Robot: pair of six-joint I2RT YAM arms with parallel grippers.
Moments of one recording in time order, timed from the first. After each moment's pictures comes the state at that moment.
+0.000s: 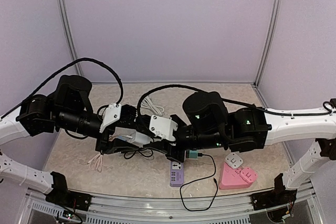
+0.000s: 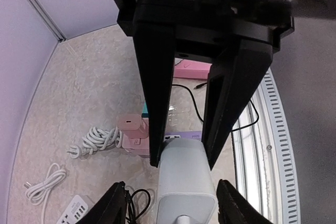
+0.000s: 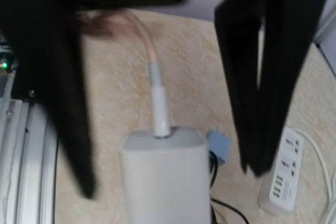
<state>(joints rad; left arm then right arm) -1.09 1.03 1.10 -0.64 0.27 0.44 1.38 1.48 1.28 -0.23 0.07 -0.30</state>
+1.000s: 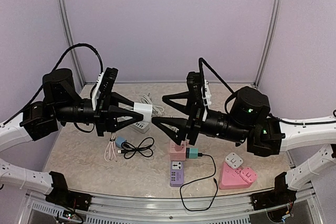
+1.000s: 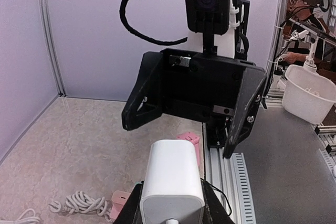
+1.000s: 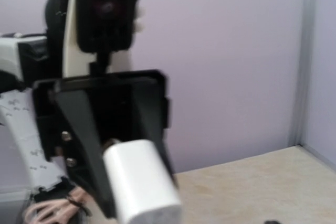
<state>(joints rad) -0.97 0.96 0.97 -0.12 0.49 0.05 1.29 1.26 0.95 0.46 0.00 0.01</state>
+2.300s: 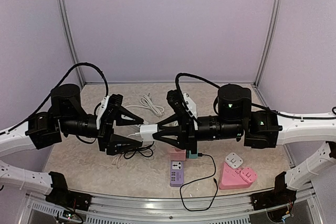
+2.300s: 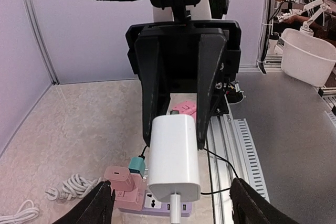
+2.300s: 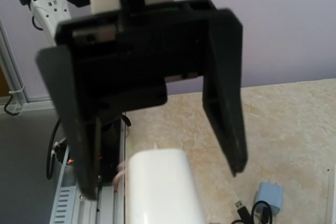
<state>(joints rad) -0.98 0.92 0.83 -0.12 0.51 0.19 1.24 1.32 1.04 0.13 -0.24 -0.02</state>
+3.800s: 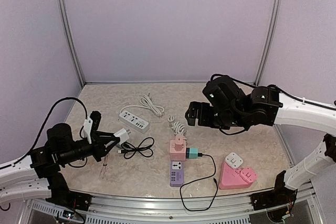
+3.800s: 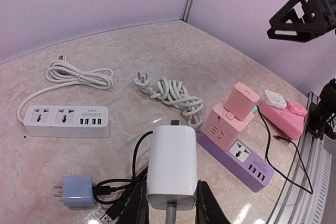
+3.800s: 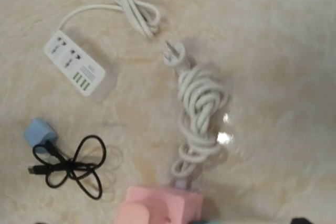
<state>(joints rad) -0.83 0.56 0.29 0.01 0.03 -0.20 1.10 1.36 1.25 -0.66 0.41 0.88</state>
